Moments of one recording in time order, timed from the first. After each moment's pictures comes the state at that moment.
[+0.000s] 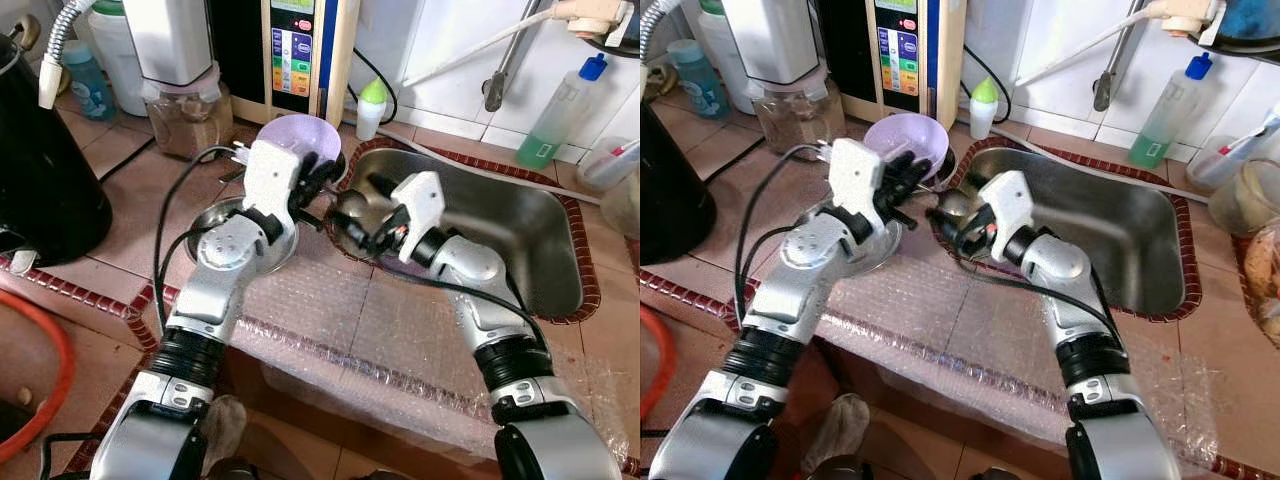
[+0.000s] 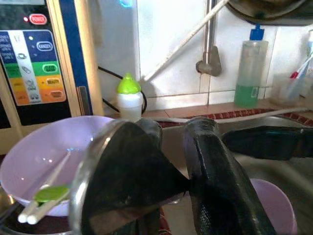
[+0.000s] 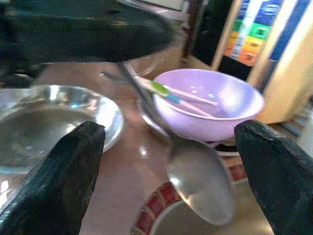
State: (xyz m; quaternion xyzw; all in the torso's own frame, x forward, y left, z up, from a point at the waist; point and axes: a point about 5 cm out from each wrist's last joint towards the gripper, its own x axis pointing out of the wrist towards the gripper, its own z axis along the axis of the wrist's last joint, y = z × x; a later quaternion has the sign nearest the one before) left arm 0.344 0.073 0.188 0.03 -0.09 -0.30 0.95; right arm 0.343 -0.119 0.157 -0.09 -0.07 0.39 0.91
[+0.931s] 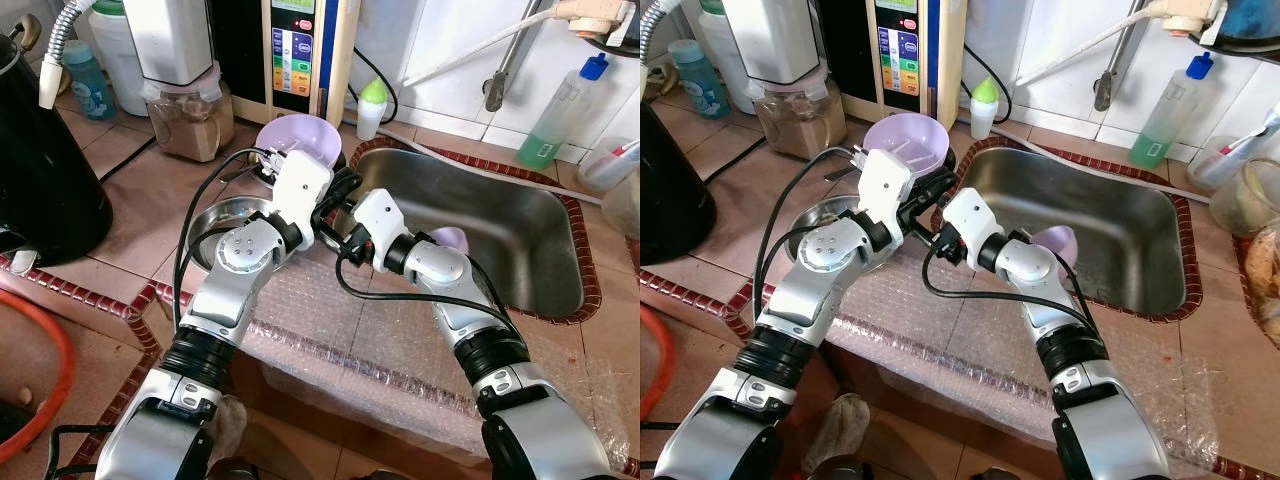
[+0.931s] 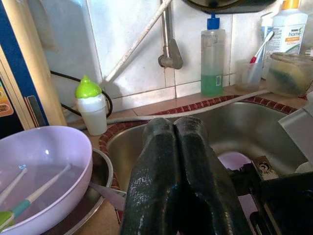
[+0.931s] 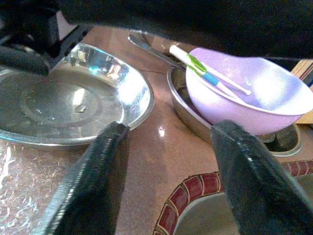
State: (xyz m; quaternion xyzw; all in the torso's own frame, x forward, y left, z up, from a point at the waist) left arm 0.337 0.051 0.187 0.06 -0.10 -0.37 0.92; right arm 0.348 -0.092 0.141 -0.17 -0.05 0.41 0.90
